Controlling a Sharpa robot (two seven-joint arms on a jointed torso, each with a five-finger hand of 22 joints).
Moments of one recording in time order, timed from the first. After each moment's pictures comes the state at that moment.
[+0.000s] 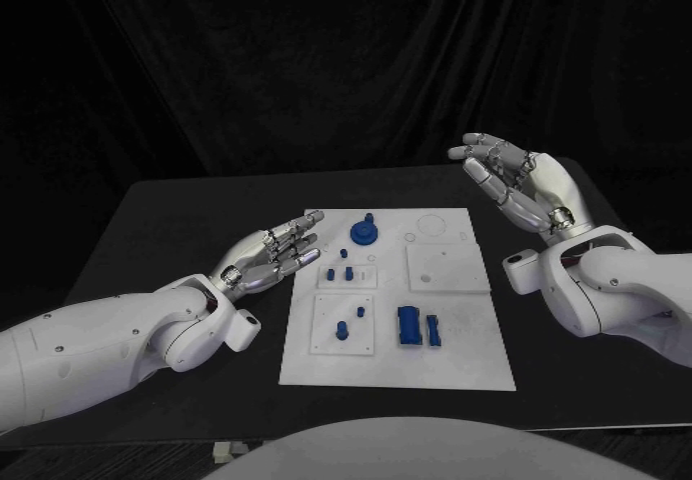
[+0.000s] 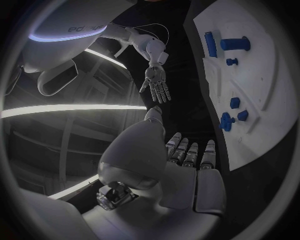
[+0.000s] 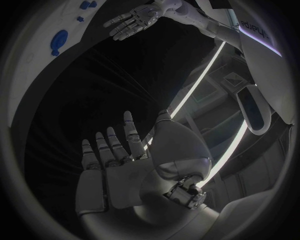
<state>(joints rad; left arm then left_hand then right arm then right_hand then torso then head) 1.06 -0.91 -0.21 1.56 -0.43 -0.15 0.68 1.44 0.17 -0.22 0.29 0.43 0.22 0.05 0.03 0.03 0.04 0.02 0.12 0.02 0.00 0.05 0.00 0.00 0.17 0.01 0.20 0.01 0.04 1.22 -1.12 -0.21 1.84 -0.53 -0.75 0.60 1.02 0.14 -0.29 0.29 0.22 0.69 0.02 0.11 0.28 0.20 0.15 0.17 0.38 0.16 0.20 0.10 0.13 0.07 0.04 0.30 0.02 0.14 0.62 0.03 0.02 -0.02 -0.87</state>
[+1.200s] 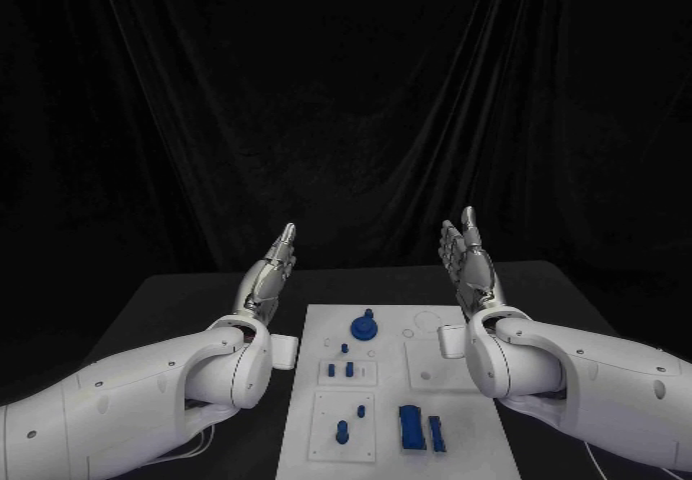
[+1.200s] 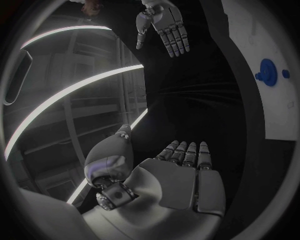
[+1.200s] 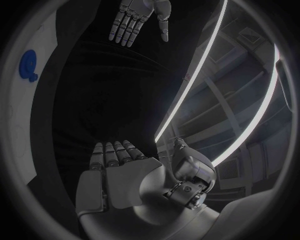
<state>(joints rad) 1.05 -0.78 -0.01 1.57 -0.09 -0.65 0.55 0.42 0.01 -0.02 0.06 0.12 0.02 0.00 0.01 0.00 0.01 0.00 0.01 0.00 0.00 0.01 0.00 0.00 0.03 0.00 0.02 0.01 0.00 1.05 -0.78 0.00 1.57 -0.07 -0.75 0.55 0.01 0.00 0.00 0.00 0.00 0.00 0.00 0.00 0.00 0.00 0.00 0.00 0.00 0.00 0.01 0.00 0.00 0.01 0.00 0.01 0.00 0.00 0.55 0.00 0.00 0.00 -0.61</state>
